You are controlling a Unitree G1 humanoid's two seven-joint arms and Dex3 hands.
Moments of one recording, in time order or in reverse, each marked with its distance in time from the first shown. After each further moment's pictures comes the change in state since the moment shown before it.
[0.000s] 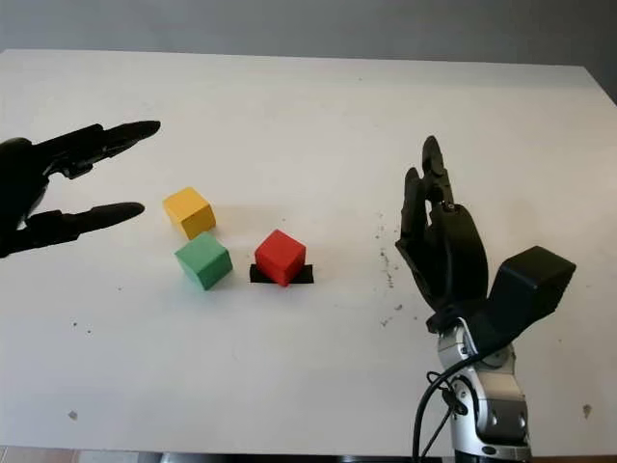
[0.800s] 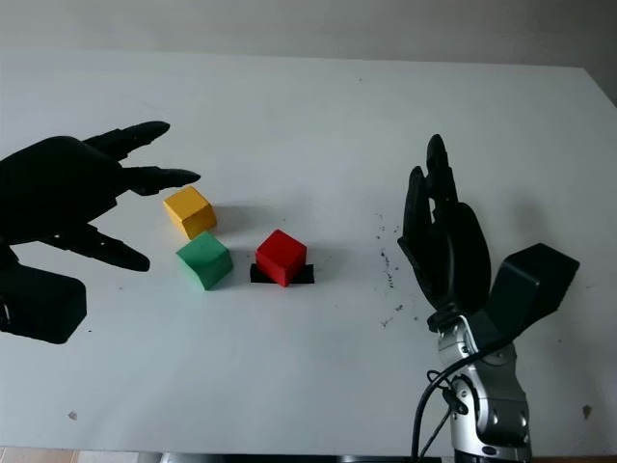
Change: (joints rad) left arm -0.269 0.119 -0.312 0.277 0.645 -0.383 0.222; right arm 0.001 0.009 0.000 -0.015 -0.007 0.013 -0.015
